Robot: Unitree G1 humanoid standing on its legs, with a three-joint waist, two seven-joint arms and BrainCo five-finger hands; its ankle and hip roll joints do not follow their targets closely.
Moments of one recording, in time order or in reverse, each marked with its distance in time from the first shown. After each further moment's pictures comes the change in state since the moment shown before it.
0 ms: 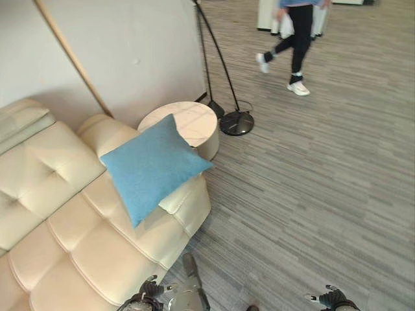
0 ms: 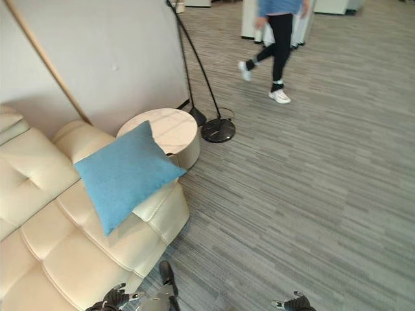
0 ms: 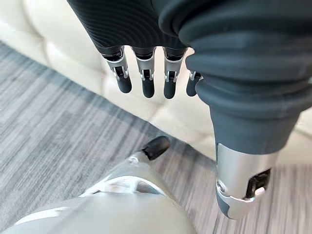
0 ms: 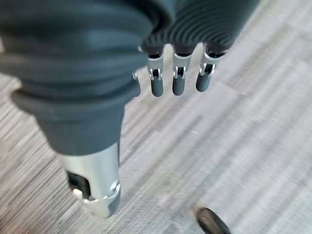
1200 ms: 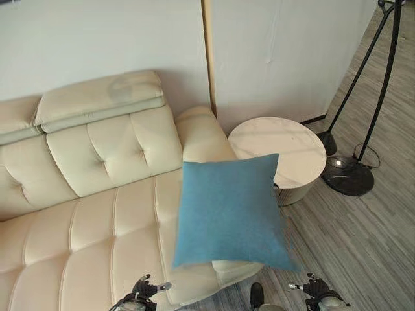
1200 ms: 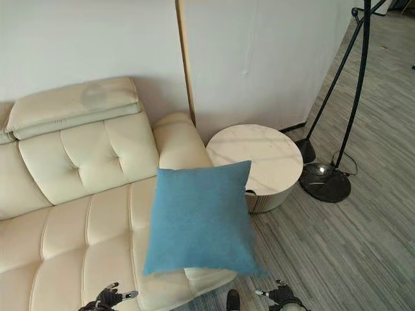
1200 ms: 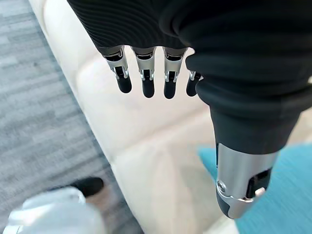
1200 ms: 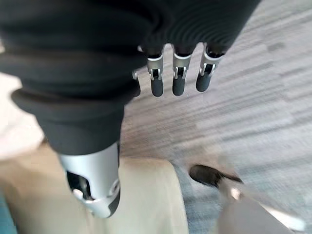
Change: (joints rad) left arm -0.040 0.007 -0.045 0.001 -0.002 -0.019 -0.003; right arm -0.009 0.046 -0.004 -0.071 0.012 -0.018 0.039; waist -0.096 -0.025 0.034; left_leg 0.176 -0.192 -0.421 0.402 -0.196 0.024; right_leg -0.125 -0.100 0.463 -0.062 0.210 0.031
